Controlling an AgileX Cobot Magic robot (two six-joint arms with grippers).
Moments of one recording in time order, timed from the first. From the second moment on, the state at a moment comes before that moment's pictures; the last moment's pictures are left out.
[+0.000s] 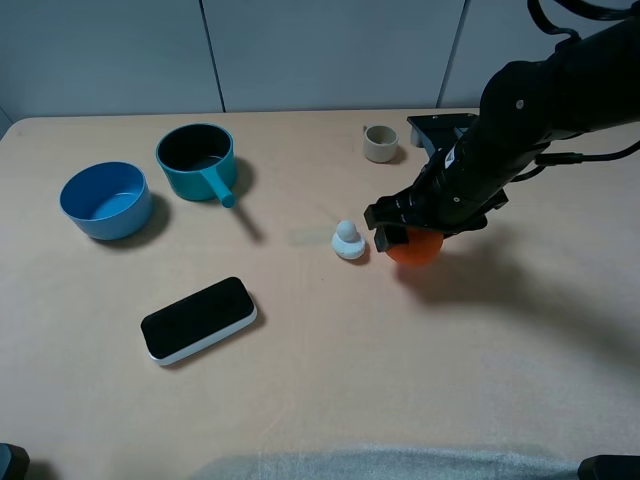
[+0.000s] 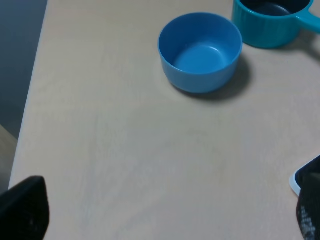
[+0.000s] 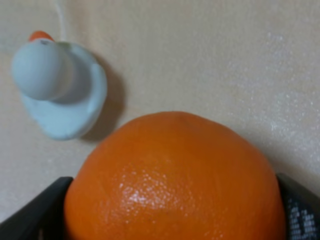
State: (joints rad) left arm 0.01 0.00 -0.49 0.07 1.06 0.04; right arm 0.55 1.78 -0.87 0.12 0.42 0.15
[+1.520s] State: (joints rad) left arm 0.01 0.00 -0.49 0.07 1.06 0.04; right arm 0.55 1.85 -0.86 0.12 0.37 0.15
